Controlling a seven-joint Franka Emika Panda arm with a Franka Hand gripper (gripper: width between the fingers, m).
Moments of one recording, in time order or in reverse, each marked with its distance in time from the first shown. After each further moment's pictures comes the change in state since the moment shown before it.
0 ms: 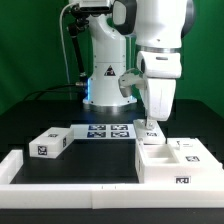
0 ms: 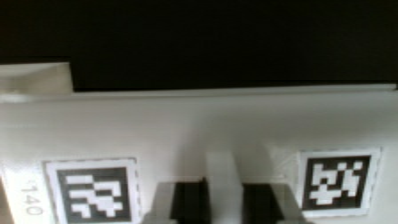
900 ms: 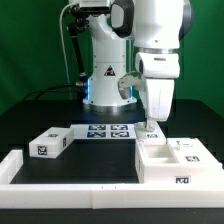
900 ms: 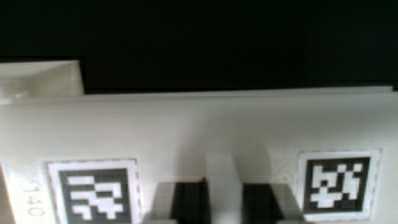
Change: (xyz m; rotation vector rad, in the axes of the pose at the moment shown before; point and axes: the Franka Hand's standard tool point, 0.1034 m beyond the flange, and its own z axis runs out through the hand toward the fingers) arm 0.001 0.007 0.002 -0.041 0.024 0.007
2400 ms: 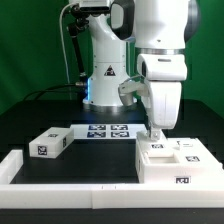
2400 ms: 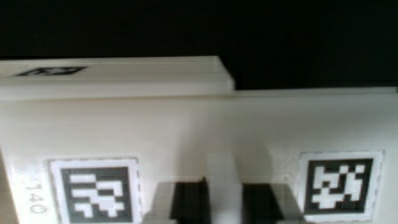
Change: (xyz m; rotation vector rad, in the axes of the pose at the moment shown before) arm -0.001 0.066 -0.002 -0.032 0.012 0.000
